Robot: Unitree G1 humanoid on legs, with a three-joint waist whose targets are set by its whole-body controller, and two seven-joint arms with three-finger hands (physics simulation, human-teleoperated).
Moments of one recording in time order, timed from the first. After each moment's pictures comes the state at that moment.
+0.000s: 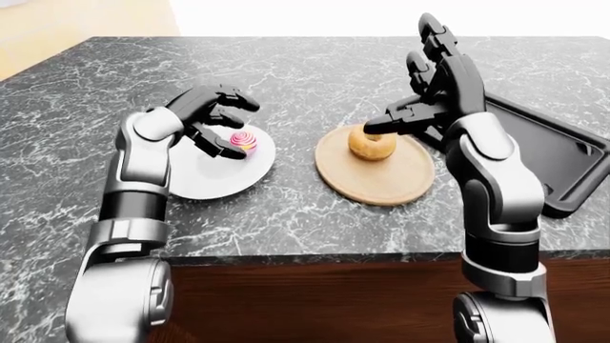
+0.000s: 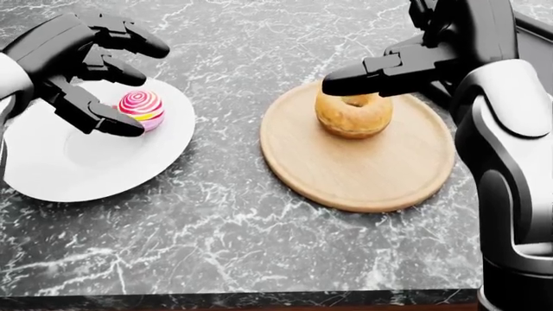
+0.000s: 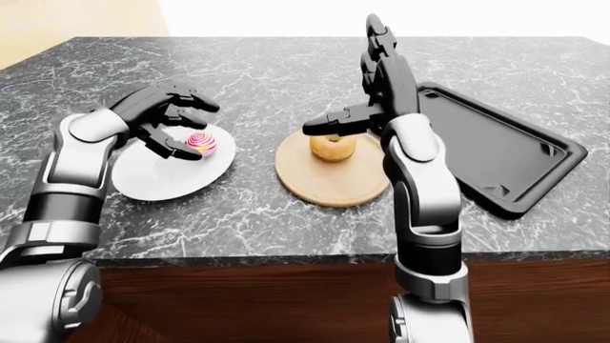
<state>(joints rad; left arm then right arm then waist) -1.03 0.46 0.11 0.72 0.43 0.10 -0.69 -0.78 -0.27 -0.14 -0.12 0.13 0.62 0.08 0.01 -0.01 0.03</state>
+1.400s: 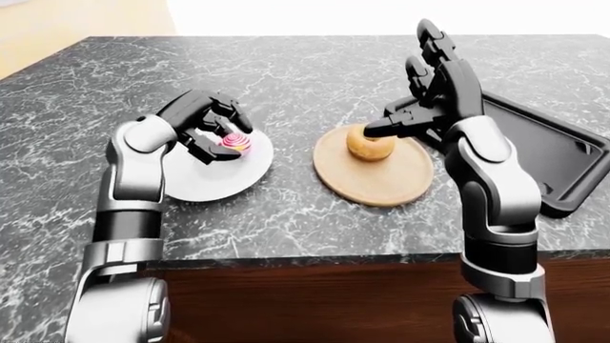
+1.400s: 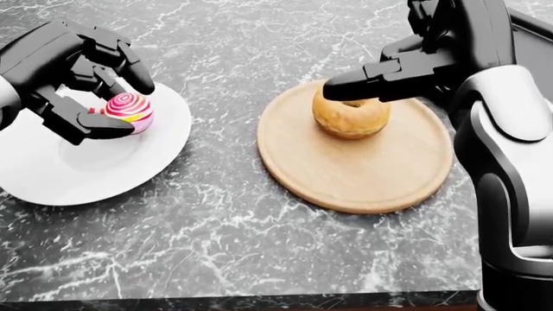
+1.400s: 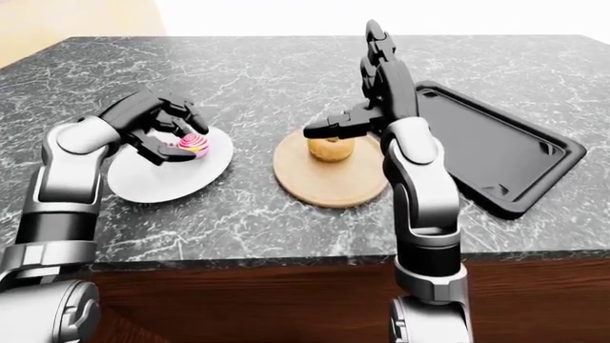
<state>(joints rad) -0.91 0.46 0.13 0.50 0.43 0.16 -0.70 -0.76 -0.26 -0.14 -0.11 0.13 0.61 0.08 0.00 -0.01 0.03</state>
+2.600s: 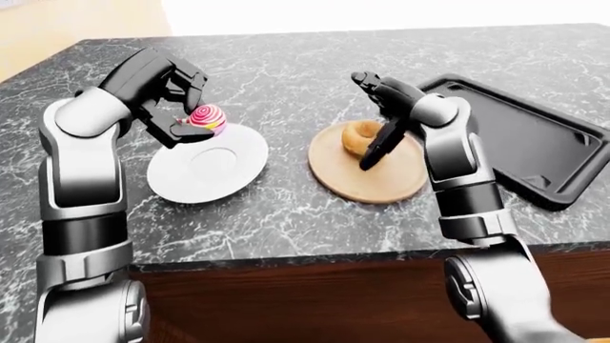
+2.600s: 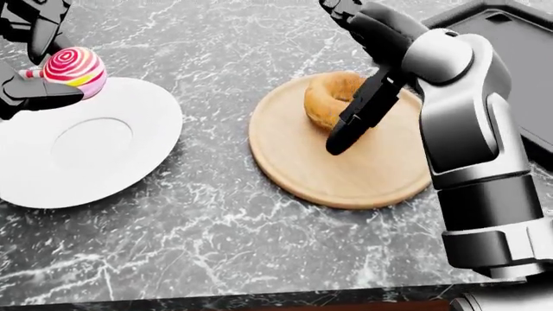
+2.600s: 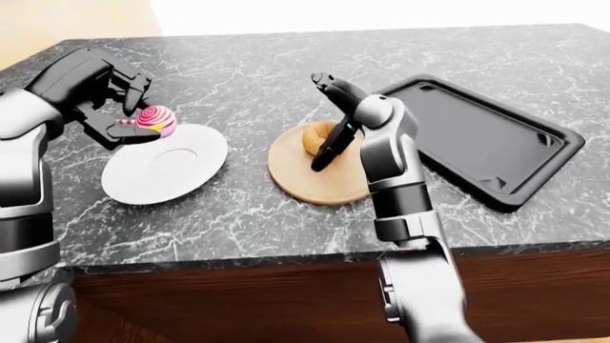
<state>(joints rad) -0.89 0.55 0.19 0.20 0.34 0.34 -0.73 -1.04 -0.26 -0.03 0.46 -0.61 0.44 0.70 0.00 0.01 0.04</state>
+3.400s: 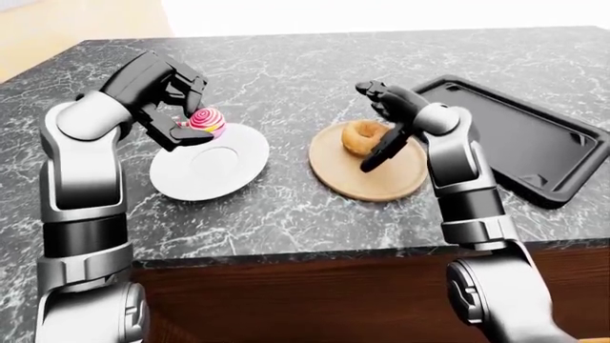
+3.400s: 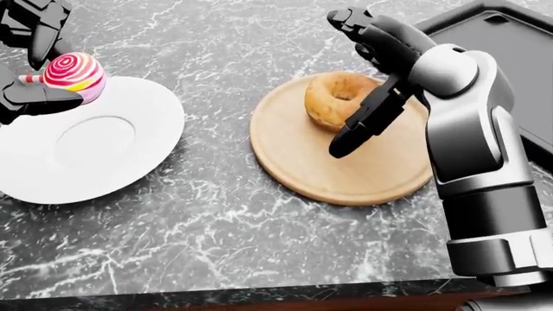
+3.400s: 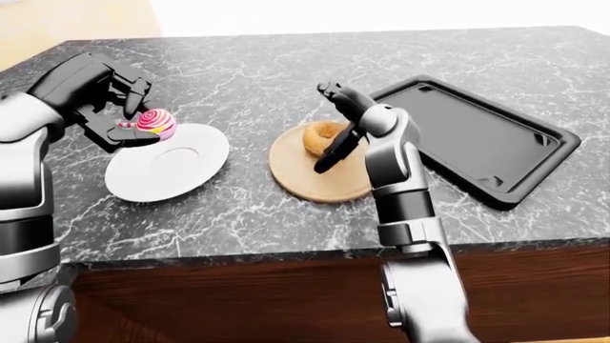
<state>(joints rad) -0.88 0.55 0.19 0.20 0.35 0.34 -0.73 -1.00 -0.27 -0.04 0.47 -0.59 0.44 0.66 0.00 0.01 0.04</state>
